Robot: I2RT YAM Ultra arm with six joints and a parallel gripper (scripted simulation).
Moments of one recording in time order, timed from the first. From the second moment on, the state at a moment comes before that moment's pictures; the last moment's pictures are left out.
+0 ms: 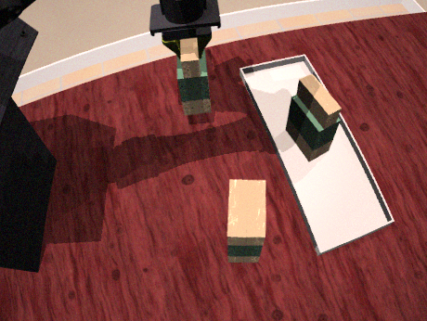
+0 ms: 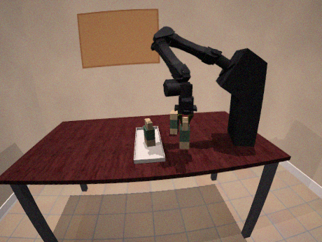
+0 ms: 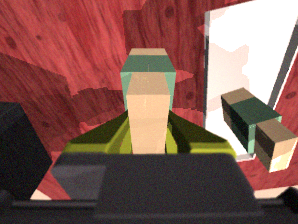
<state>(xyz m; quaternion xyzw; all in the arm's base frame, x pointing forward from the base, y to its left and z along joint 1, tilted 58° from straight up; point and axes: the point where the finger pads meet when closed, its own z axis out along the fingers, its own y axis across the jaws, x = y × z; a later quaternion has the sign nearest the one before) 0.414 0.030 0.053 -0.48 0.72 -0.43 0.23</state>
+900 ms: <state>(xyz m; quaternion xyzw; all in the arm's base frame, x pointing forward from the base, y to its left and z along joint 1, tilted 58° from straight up) 0.407 0.032 0.054 -0.48 0.73 -0.43 0.22</state>
